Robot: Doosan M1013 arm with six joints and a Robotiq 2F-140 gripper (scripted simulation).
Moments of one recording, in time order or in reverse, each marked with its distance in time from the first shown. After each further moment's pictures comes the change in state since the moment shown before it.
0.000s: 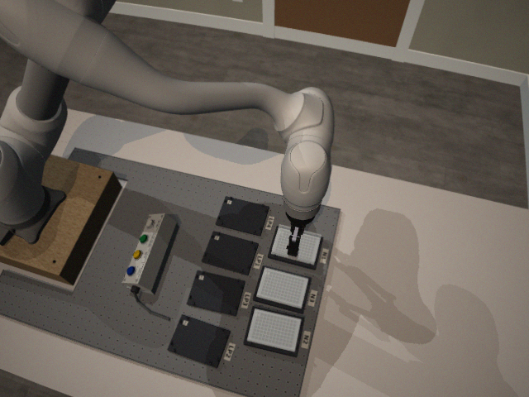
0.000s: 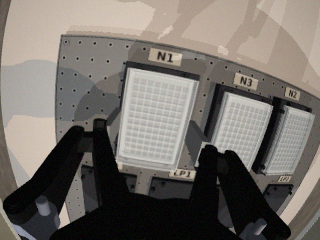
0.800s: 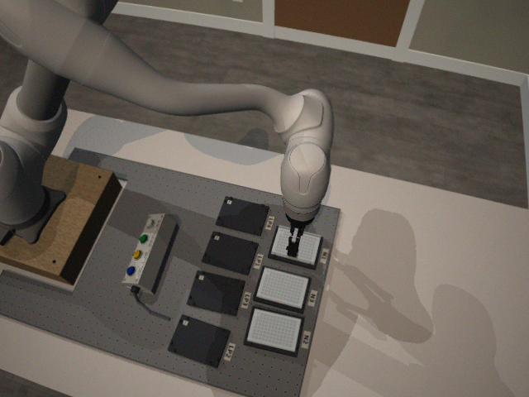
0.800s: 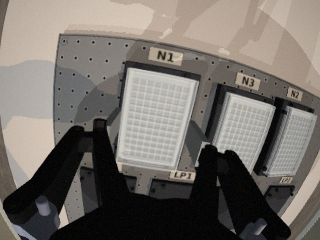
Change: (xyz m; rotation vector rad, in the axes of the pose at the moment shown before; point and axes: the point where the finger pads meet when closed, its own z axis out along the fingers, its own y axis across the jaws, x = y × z) arm 0.000 0.000 0.006 0.000 0.000 0.000
